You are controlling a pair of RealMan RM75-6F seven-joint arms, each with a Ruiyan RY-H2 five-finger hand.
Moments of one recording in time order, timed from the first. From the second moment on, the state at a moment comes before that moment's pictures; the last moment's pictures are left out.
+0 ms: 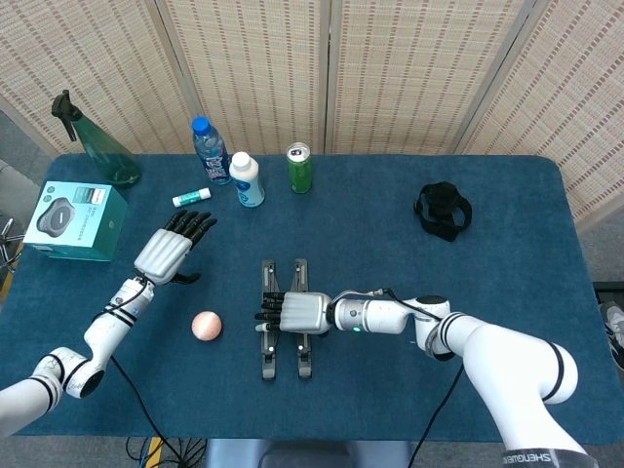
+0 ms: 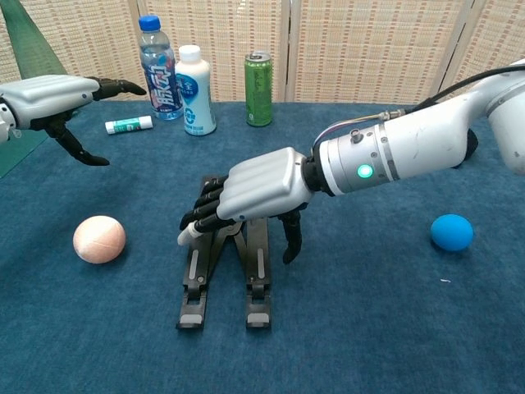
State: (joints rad) left arm -0.77 -1.52 -0.08 -0.99 1.47 1.01 -0.20; right arm 1.32 -1.68 -0.21 -0.91 -1.99 0.83 0.42
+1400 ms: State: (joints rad) left arm -0.76 -1.52 -0.09 -0.97 1.48 1.02 -0.23; right arm 1.43 -1.79 -0.31 -0.74 -1.97 0.82 0.59
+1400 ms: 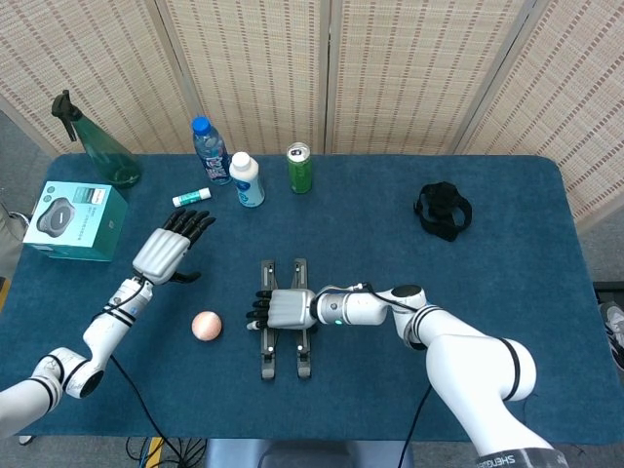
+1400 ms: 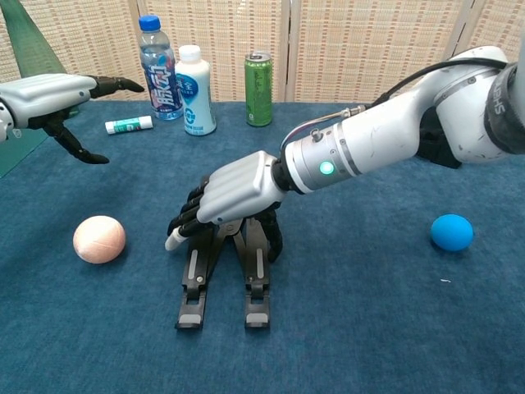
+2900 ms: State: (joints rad) left arm -0.75 -1.52 -0.09 -0.99 1.49 1.04 -0.23; right arm 1.41 -1.82 -0.28 -0.69 -1.91 0.88 0.63
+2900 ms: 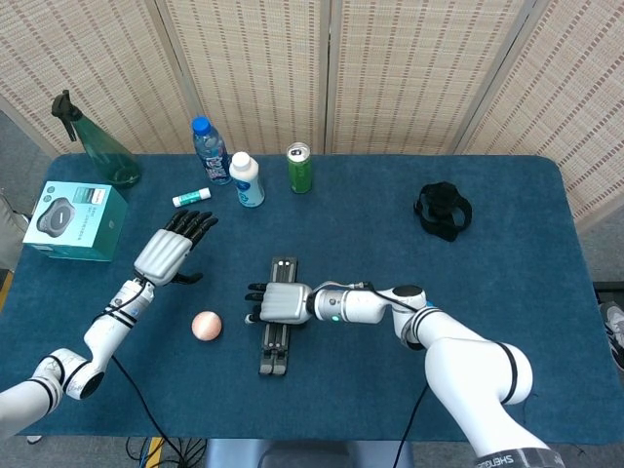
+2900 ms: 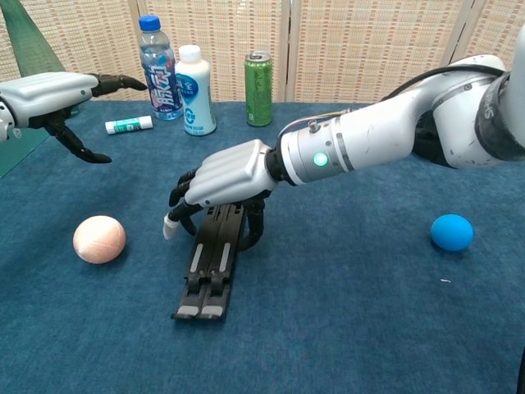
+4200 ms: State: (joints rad) left arm -0.53 -1.30 -0.14 -1.31 1.28 1.19 0.04; right arm 0.74 -1.12 -0.04 -1.62 -1.19 1.19 -0.37
